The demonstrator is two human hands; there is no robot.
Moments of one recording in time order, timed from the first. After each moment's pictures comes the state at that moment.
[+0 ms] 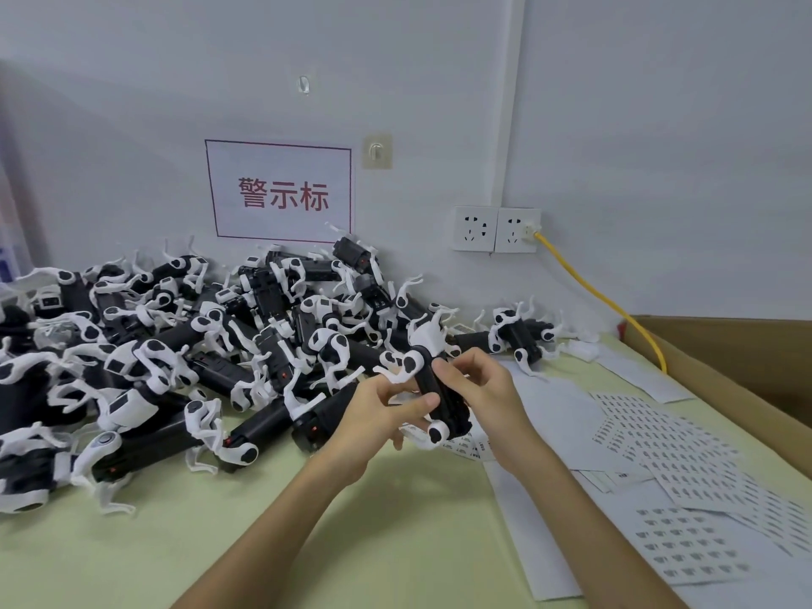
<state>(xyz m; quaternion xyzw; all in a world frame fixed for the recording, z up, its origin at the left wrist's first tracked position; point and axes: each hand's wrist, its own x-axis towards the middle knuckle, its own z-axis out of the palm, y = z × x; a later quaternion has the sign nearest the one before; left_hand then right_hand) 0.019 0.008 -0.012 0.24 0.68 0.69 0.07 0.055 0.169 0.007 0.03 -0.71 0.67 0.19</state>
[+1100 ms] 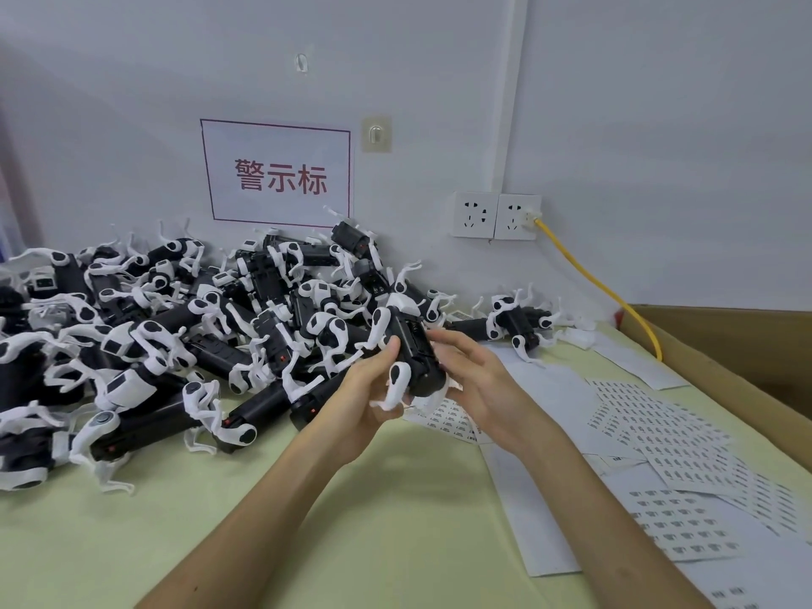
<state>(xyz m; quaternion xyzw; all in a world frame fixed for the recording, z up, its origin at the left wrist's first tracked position) 0.019 -0.001 -0.008 0.23 0.56 0.77 0.18 0.050 0.176 0.007 0.11 -0.64 0.76 0.03</state>
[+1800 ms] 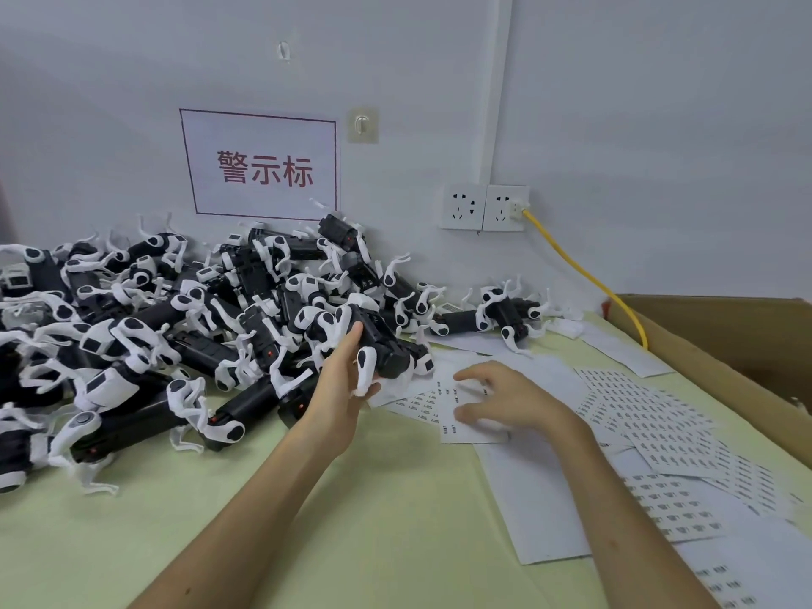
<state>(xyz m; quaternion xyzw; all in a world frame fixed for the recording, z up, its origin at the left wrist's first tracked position) 0.011 0.006 -0.008 0.07 0.55 0.82 0.10 0.043 0.237 -0.015 -0.04 -0.94 0.34 0.00</state>
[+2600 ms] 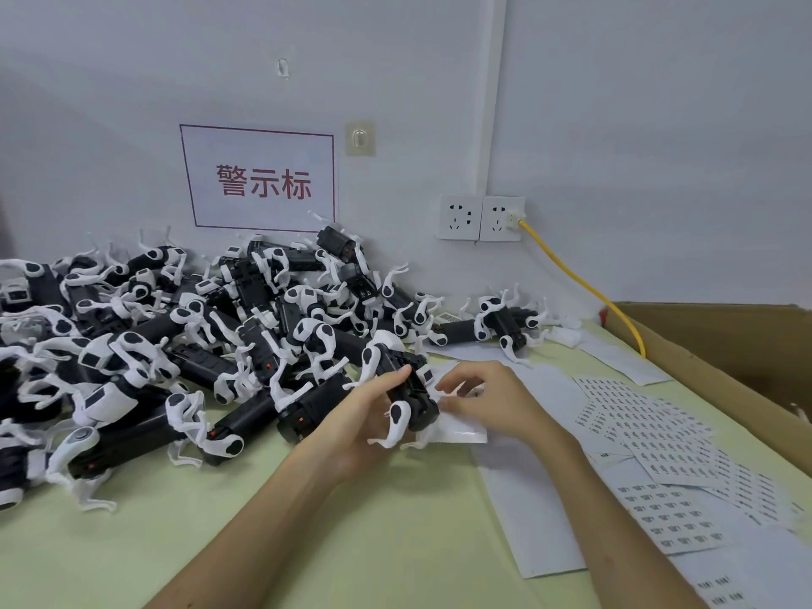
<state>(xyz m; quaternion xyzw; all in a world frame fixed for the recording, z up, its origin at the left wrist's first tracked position) 0.017 0.009 -0.017 0.12 0.50 0.80 0.31 0.038 0.220 -0.014 0.05 -0.90 0.40 0.13</state>
